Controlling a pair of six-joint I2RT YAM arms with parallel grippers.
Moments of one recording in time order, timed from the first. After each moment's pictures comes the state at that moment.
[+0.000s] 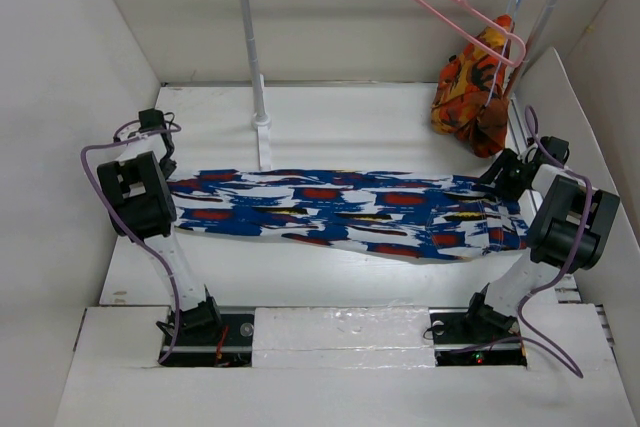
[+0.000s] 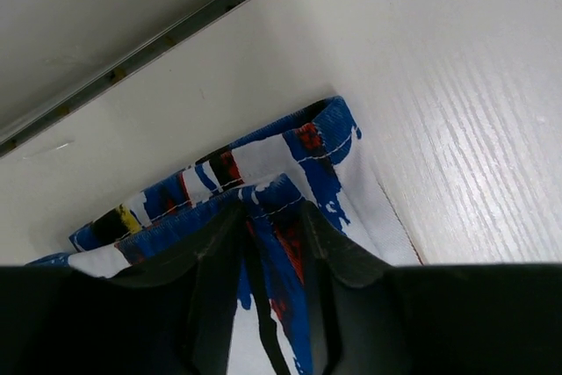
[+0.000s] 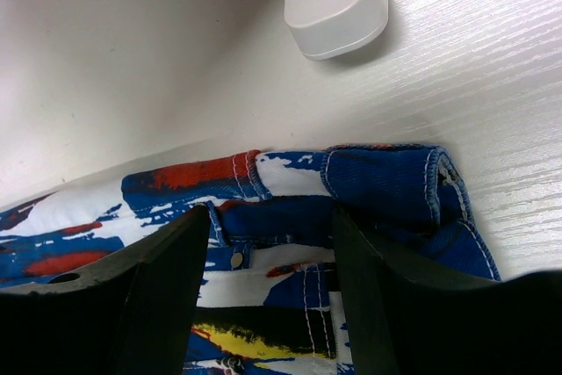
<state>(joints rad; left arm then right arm) 0.31 2.00 1.40 -0.58 -0.48 -0.63 -0.48 1.74 1.00 -0.25 -0.37 0.22</state>
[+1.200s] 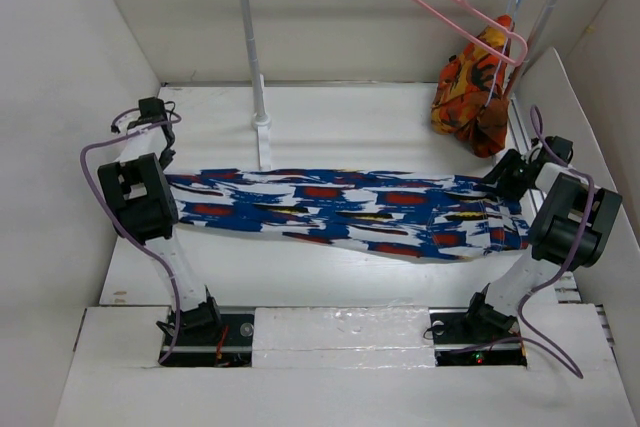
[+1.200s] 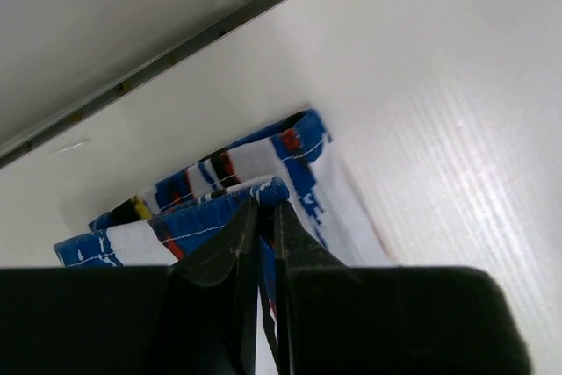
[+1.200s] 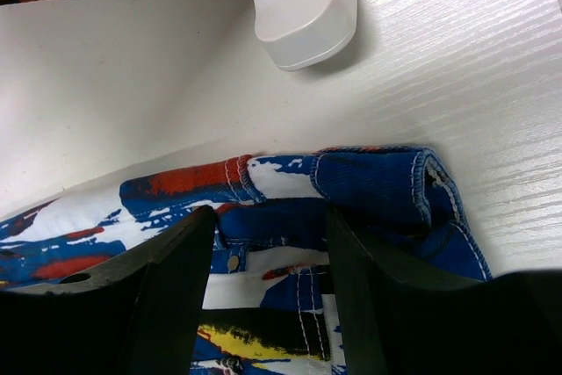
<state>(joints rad) 0.28 1.97 1.47 -0.64 -0.52 -0.66 -0.50 1.77 1.03 -0.28 -0.37 0.22</state>
